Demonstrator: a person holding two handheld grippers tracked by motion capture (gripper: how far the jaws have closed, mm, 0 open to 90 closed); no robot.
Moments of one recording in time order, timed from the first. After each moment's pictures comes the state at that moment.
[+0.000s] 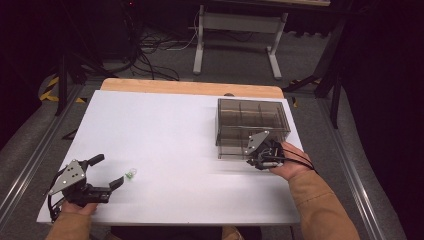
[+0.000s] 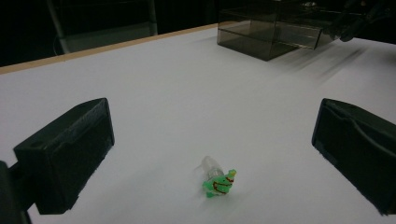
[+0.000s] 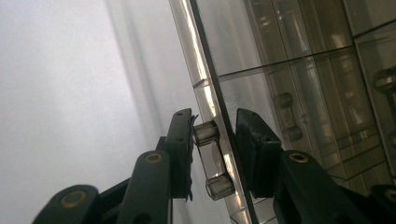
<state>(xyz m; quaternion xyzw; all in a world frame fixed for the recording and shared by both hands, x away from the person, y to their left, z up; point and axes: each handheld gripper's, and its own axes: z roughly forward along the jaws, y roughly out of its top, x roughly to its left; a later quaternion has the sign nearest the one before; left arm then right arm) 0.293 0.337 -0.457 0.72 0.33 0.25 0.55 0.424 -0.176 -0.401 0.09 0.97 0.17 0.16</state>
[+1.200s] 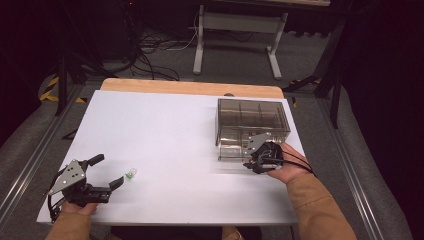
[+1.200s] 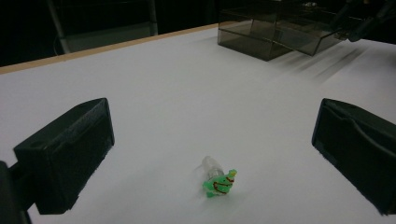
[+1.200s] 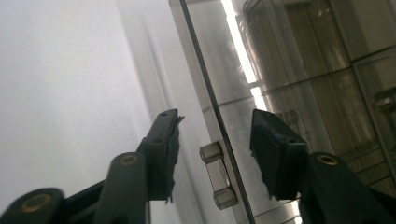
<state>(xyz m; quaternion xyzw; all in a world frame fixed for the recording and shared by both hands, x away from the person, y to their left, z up) 0.293 0.337 -0.457 0.72 0.34 0.25 0.55 0.415 -0.173 -0.397 0.09 0.96 0.21 0.16</state>
